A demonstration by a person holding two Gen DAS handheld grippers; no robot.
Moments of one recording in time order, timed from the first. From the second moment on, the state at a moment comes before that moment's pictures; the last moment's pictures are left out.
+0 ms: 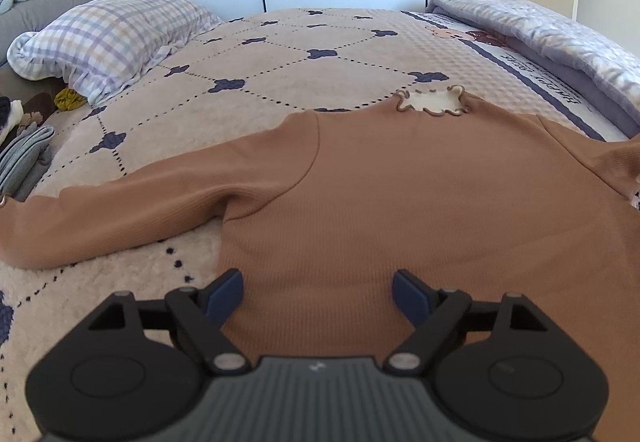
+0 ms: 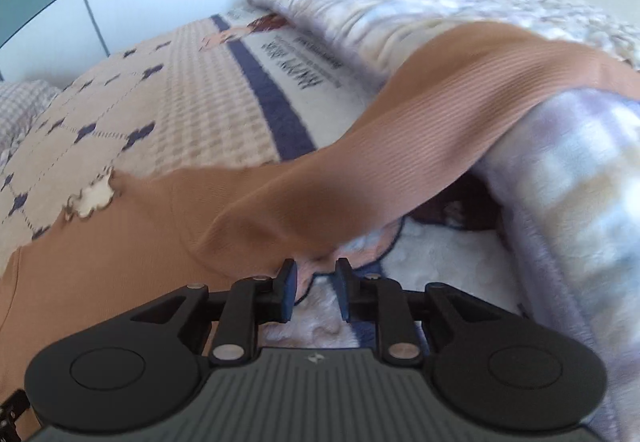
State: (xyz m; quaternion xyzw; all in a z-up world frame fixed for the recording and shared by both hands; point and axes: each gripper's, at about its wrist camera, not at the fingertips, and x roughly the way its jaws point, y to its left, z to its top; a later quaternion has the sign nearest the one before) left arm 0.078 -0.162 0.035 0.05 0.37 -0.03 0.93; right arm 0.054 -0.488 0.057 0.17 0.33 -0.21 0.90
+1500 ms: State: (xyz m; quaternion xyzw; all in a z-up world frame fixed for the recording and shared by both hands) left arm 0.086 -0.129 0.047 -0.05 0.36 -0.03 0.93; right arm -0.004 -0.471 0.142 0.21 0.03 0.01 0.98
